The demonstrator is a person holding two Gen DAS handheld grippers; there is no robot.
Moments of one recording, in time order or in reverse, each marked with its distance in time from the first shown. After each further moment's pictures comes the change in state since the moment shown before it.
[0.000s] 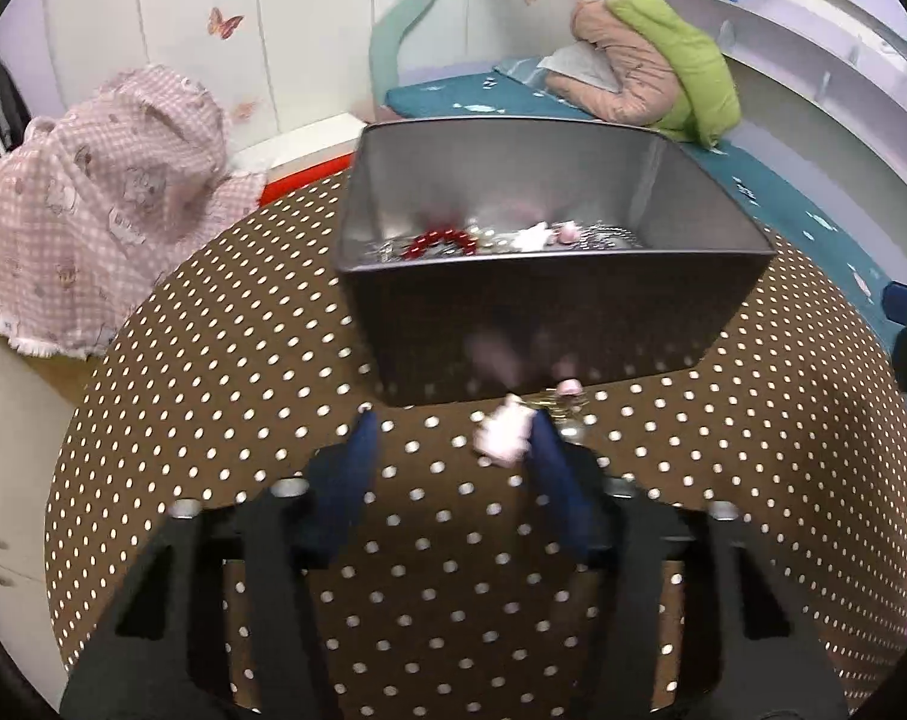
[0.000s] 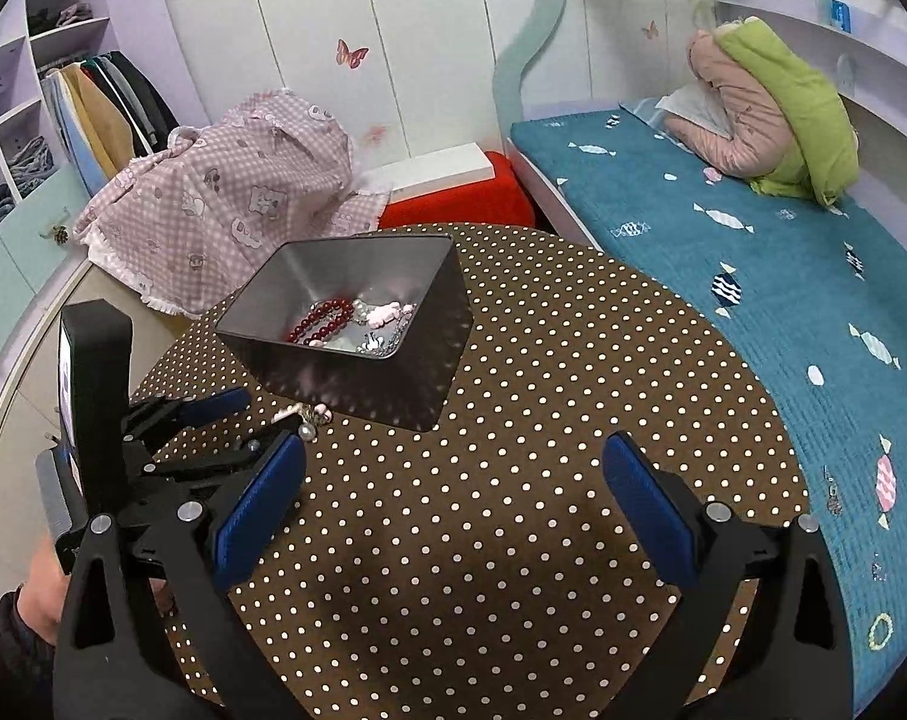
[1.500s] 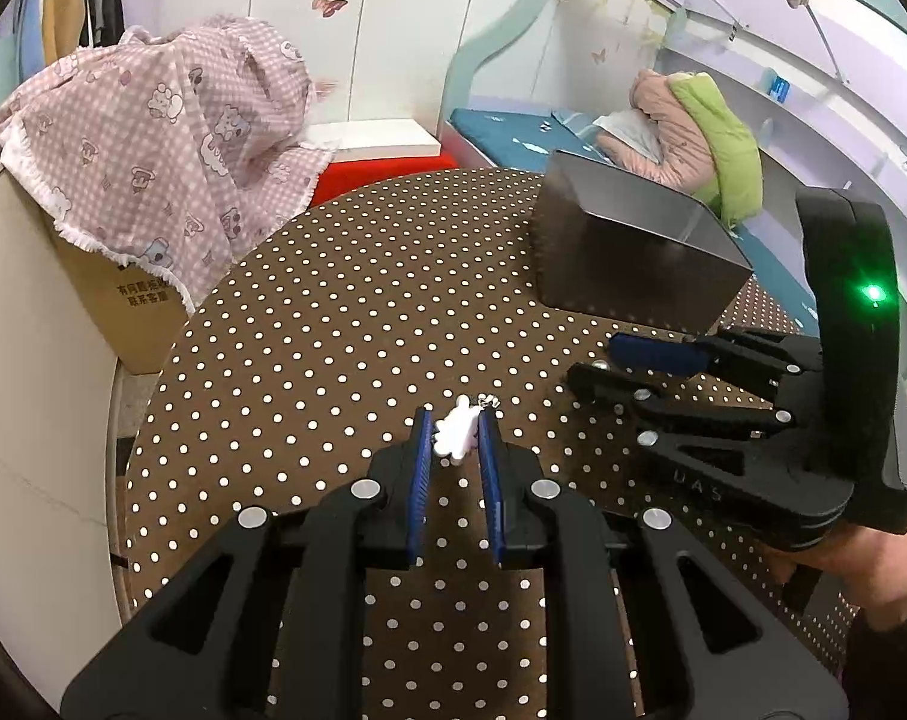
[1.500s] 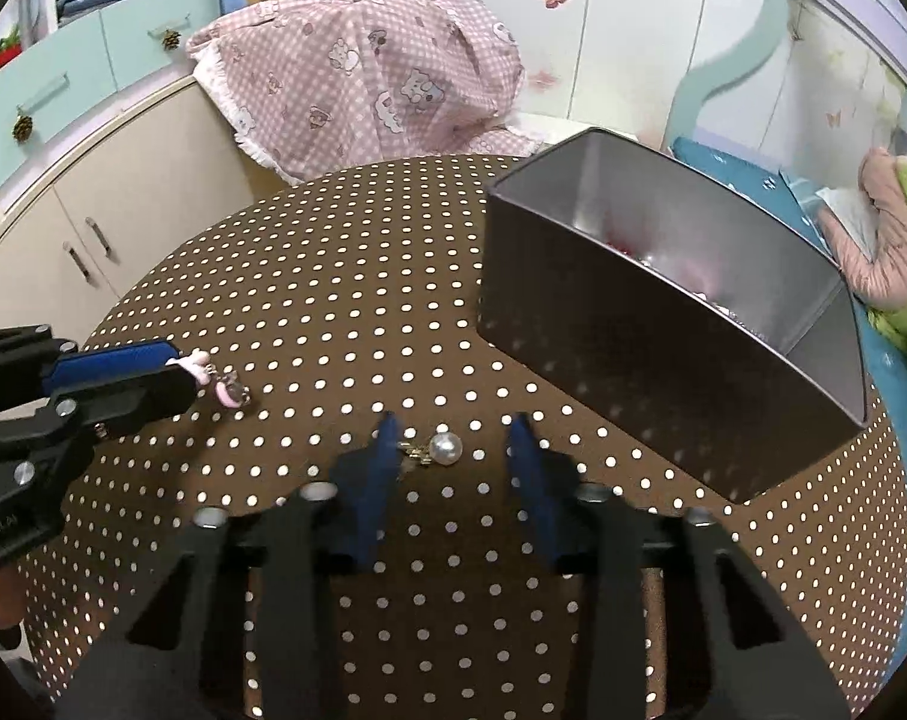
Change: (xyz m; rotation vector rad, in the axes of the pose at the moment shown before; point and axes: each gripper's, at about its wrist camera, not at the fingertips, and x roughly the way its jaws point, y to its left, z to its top) left arm -0.100 0.075 -0.080 -0.242 -0.076 -0.017; right arm 0.099 0.132 -0.024 -0.427 0.106 0.100
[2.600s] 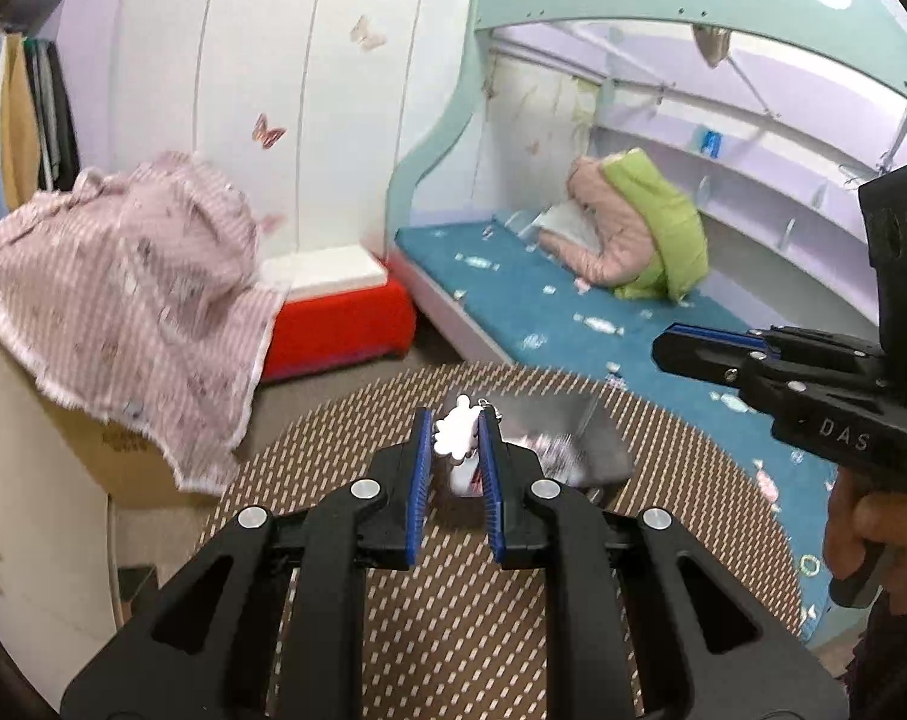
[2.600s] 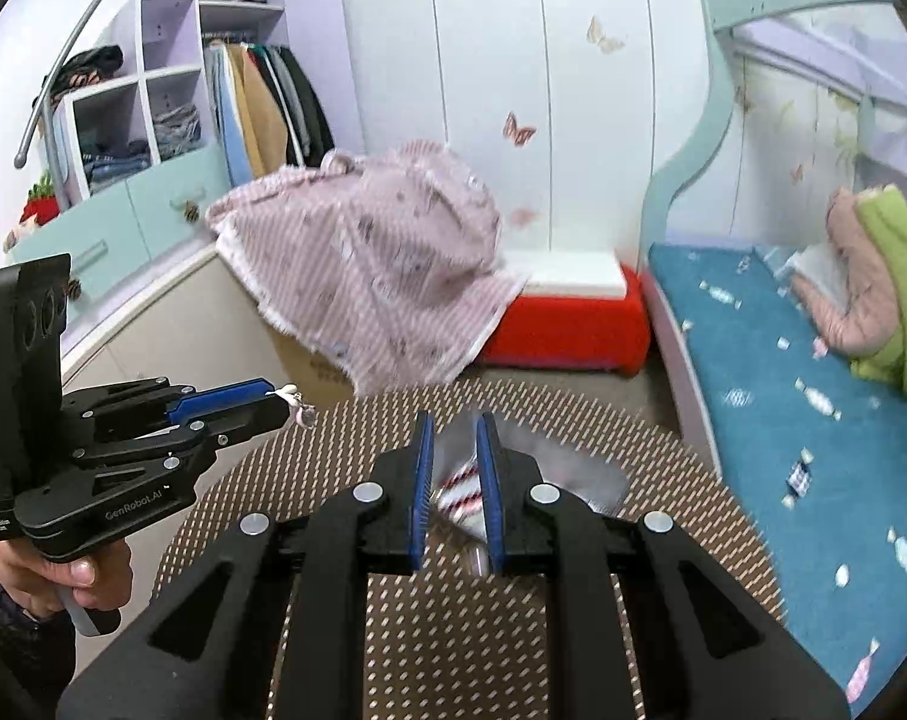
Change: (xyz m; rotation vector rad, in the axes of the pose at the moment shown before) left arm -0.068 -0.067 0.125 0.133 -0.245 -0.079; right arm -0.158 -0.072 0.072 0.106 -0.316 0.061
